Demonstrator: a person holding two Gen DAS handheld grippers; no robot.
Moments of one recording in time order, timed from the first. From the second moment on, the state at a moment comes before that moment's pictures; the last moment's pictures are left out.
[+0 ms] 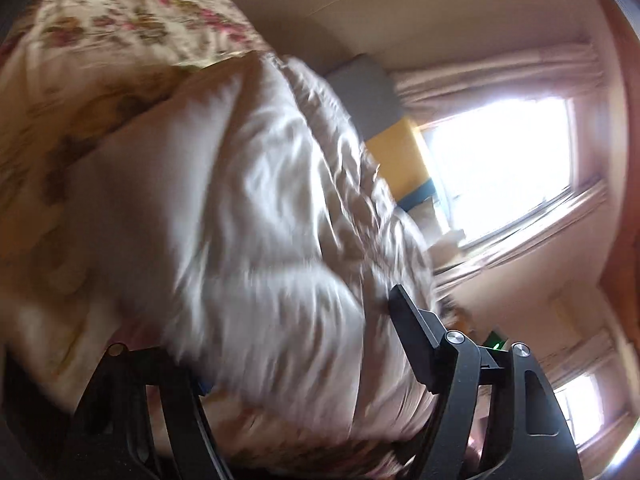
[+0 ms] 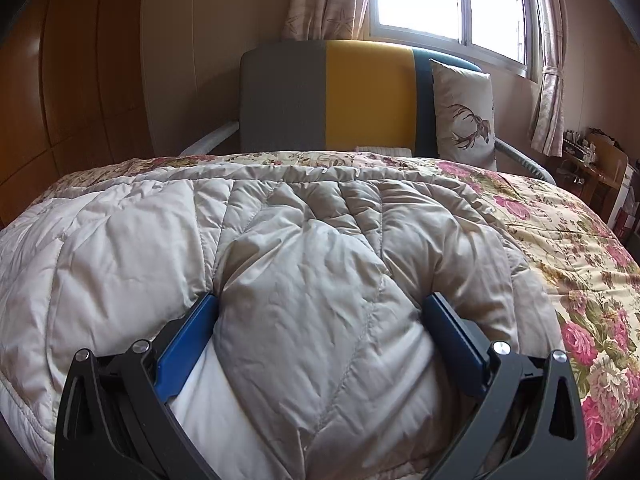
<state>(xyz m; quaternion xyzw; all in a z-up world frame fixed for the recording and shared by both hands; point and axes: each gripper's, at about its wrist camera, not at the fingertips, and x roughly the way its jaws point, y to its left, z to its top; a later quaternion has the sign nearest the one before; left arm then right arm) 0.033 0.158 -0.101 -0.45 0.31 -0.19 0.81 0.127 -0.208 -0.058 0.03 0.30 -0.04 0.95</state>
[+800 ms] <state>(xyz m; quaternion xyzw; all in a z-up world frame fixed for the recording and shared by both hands) 0.069 0.171 -0.076 -0.46 0.27 -0.21 0.82 0.234 -0.170 -0.059 -0.05 0.38 -0.08 0.92</state>
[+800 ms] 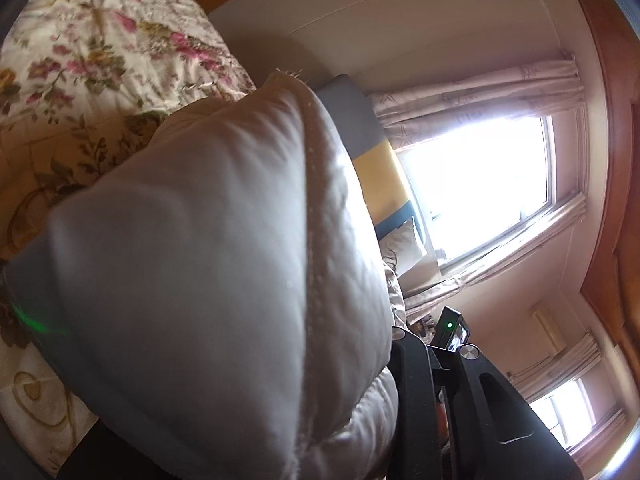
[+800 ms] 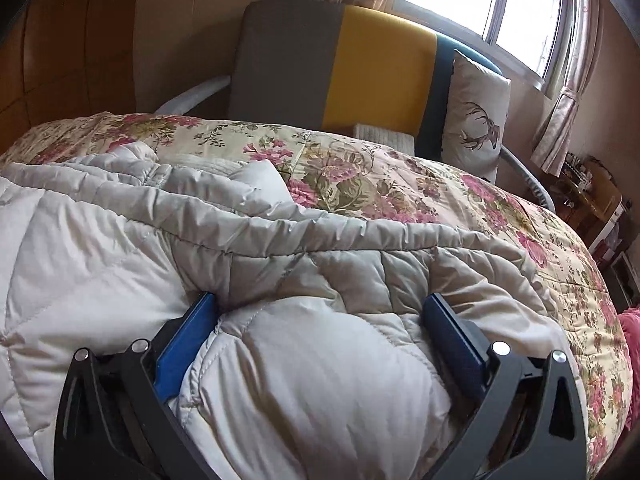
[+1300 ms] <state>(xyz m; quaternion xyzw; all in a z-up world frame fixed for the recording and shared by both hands) 0.056 0.164 -0.050 -0.43 0.27 -0.20 0.84 0.102 -0.142 -0.059 -0.11 0.29 -0.07 0.95</state>
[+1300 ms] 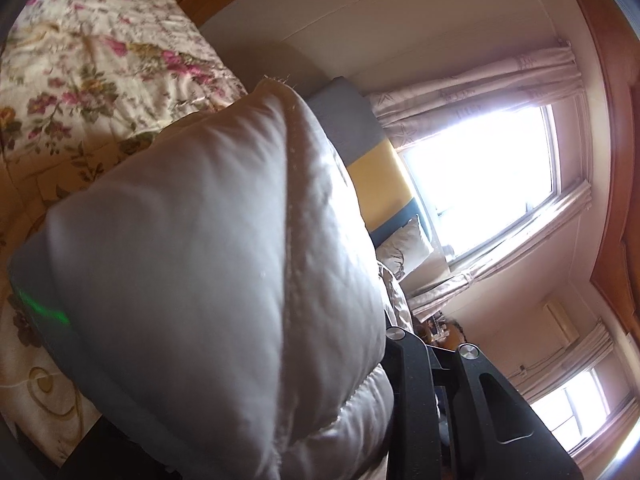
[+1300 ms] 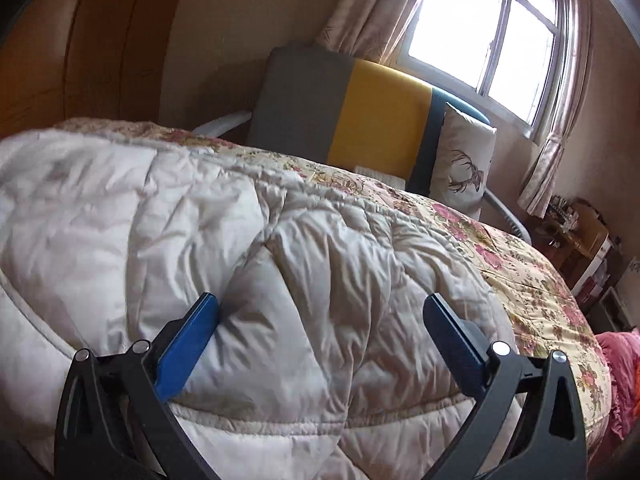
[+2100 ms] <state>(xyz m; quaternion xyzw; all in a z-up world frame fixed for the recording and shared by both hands) 0.035 0.069 0.072 -0.16 0.24 -0.18 0.94 0.169 -0.161 -0.022 0.00 0.33 -0.02 0.94</state>
